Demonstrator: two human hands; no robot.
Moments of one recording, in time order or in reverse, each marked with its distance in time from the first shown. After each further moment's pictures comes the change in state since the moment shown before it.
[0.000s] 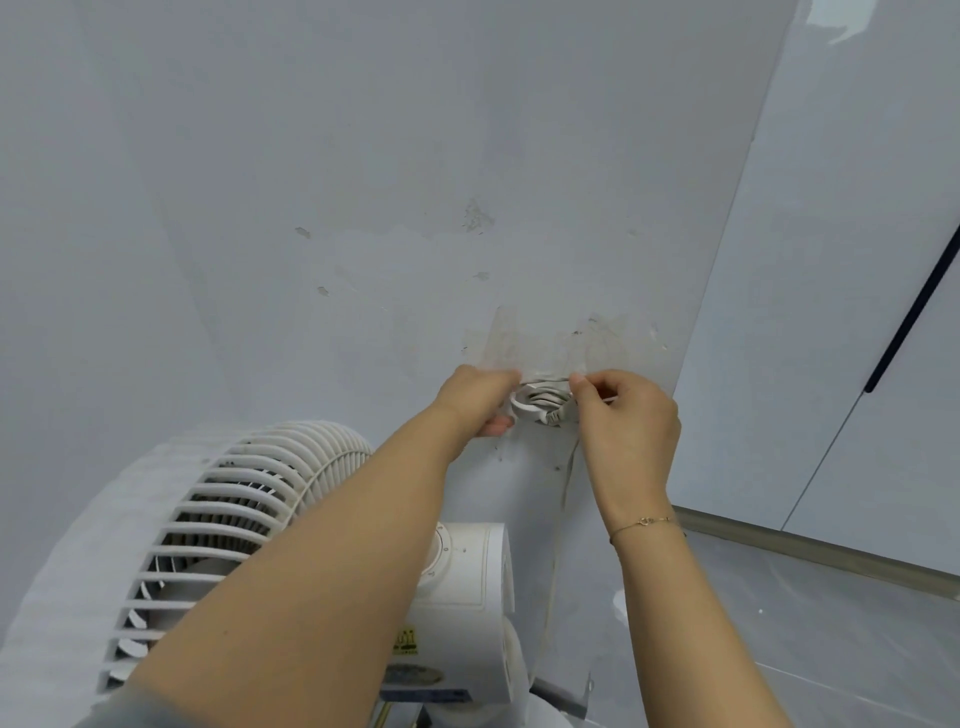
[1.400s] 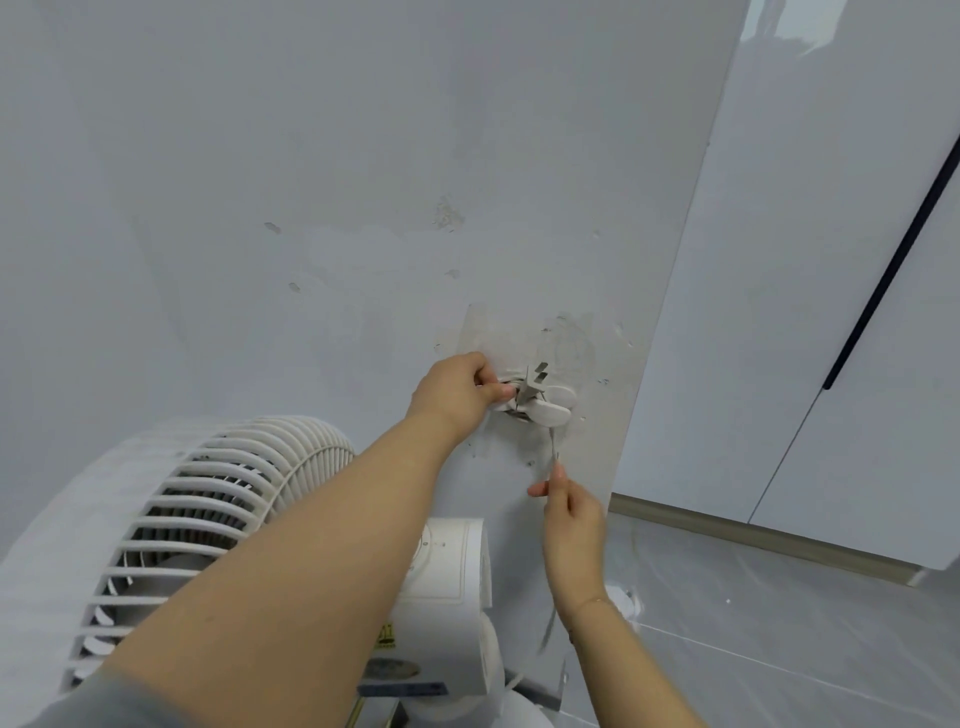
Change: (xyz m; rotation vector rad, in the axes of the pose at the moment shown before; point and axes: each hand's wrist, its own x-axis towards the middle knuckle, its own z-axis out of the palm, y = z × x) left_hand 0.001 -0.003 0.008 0.483 0.137 0.343; right_hand -0.066 0.087 0.026 0.292 -0.197 0.390
